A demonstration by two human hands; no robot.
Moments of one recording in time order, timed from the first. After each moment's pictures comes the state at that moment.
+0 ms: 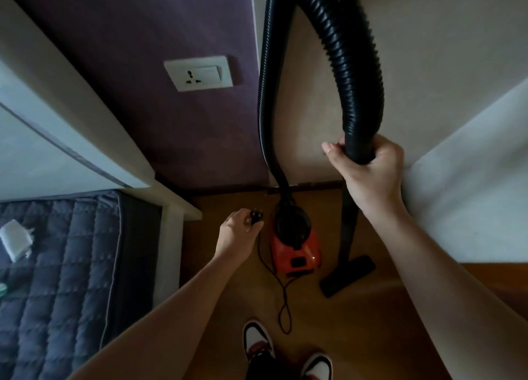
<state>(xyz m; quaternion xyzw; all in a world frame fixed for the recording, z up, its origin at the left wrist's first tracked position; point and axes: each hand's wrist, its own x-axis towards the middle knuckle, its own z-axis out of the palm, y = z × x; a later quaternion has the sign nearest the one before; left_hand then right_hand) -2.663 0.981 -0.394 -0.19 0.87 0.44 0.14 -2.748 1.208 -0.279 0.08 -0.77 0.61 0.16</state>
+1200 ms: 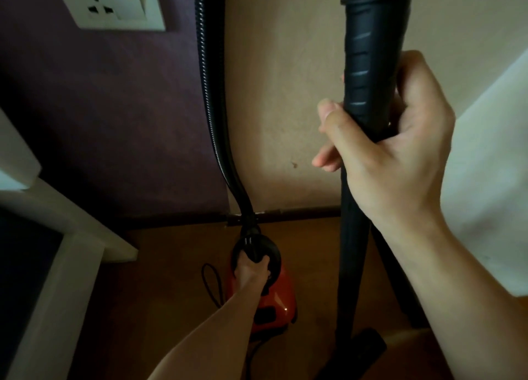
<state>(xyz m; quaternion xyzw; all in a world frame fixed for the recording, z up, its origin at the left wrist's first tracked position) -2.714 1.114 -0.678 -0.38 0.71 0.57 0.15 -2.725 1.229 -0.337 0.20 -0.74 0.57 0.29</state>
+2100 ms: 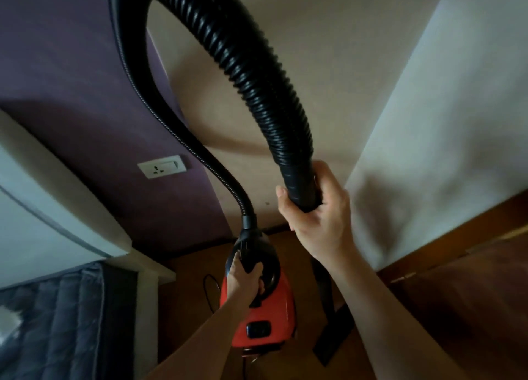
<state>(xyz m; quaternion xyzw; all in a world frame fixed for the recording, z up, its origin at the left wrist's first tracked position) -2.611 1.116 -0.263 -0.25 0.75 0.59 0.16 -2.637 1.265 -0.079 0.13 -0.77 0.56 0.29</state>
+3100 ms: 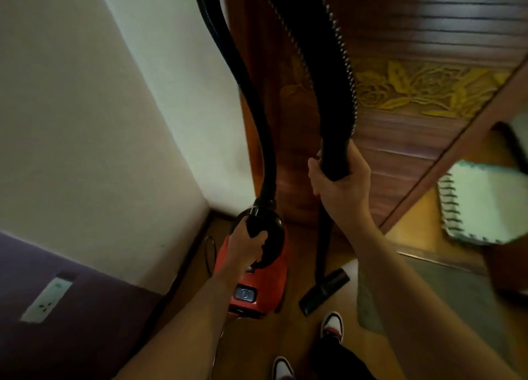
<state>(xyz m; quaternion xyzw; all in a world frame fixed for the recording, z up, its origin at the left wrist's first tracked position) -2.462 1.193 -0.025 0.28 0.77 0.41 0.39 -2.304 1.306 0.104 -0.27 -0.69 0.41 0.54</state>
